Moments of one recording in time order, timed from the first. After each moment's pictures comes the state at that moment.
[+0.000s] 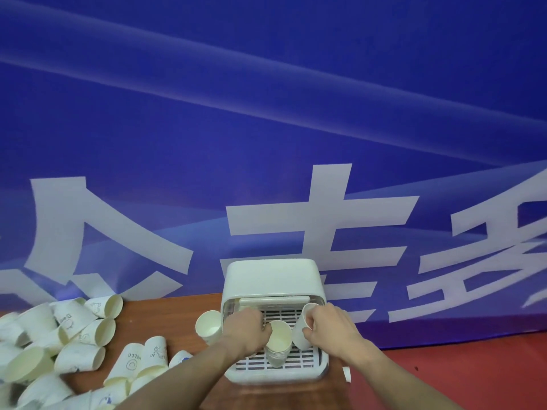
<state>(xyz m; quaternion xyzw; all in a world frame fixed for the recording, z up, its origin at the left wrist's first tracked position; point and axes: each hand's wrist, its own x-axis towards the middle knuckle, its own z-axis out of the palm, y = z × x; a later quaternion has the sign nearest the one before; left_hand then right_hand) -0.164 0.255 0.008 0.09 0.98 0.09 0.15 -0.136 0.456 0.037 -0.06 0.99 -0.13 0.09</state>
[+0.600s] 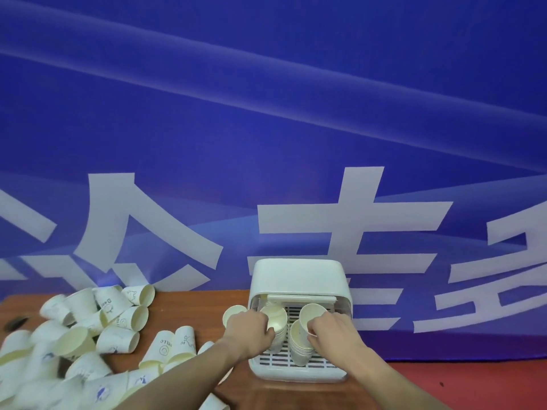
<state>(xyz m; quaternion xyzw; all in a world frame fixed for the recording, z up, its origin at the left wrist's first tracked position) -0.146 0.204 0.011 0.10 0.99 0.03 0.12 -0.132 0.410 0.025 -0.17 0.98 0.02 0.08</state>
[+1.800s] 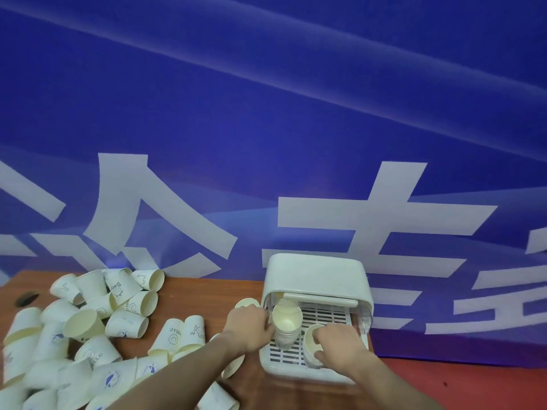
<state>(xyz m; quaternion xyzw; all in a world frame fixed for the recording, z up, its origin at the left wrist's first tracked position) -0.165 0.168 -0.010 0.10 0.99 0.05 0.13 -0.154 0.387 -0.009 -0.18 0.96 0.06 0.20</state>
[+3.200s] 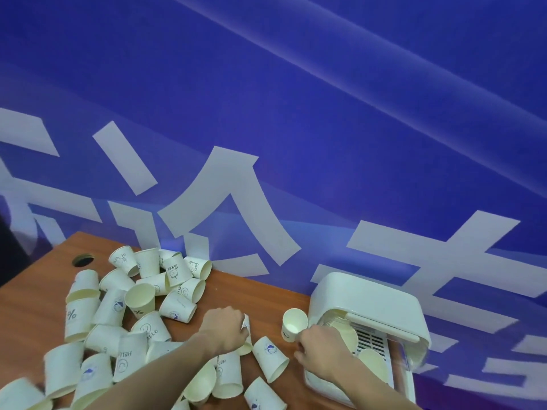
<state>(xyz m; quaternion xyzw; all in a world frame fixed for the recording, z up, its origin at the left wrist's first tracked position) -0.133 -0.017 -0.023 0.02 0.99 0.04 0.12 -0.143 0.212 0.024 -0.26 0.95 0.09 0.15</state>
